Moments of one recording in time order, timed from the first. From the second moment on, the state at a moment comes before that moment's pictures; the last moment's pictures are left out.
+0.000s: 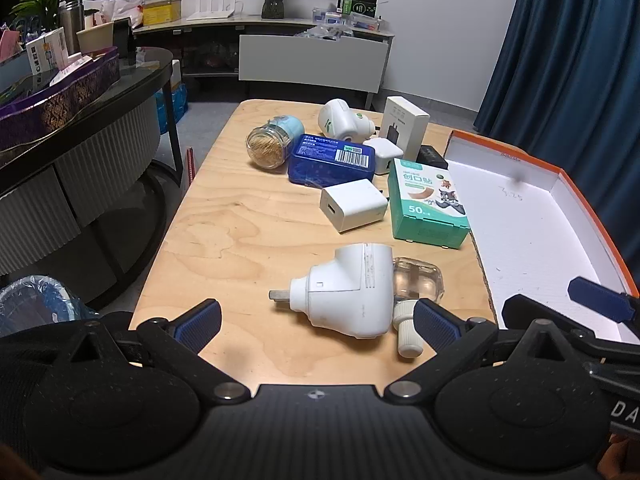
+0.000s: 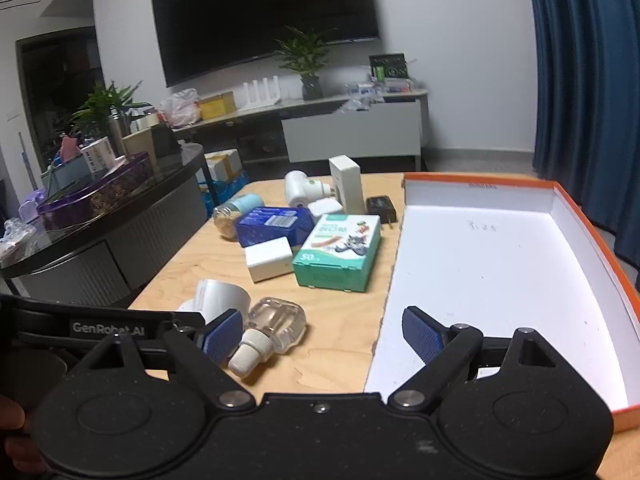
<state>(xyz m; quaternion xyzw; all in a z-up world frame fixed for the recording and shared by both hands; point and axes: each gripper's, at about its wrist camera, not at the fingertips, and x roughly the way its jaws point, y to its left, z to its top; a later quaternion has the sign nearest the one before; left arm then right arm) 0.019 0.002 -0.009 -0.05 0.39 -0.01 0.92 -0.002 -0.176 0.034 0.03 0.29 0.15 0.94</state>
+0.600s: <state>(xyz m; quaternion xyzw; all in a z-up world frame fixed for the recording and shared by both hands) 0.026 0.004 -0.015 -0.04 0.39 0.00 0.92 -0.001 -0.170 0.033 0.03 0.30 0.14 0.94</state>
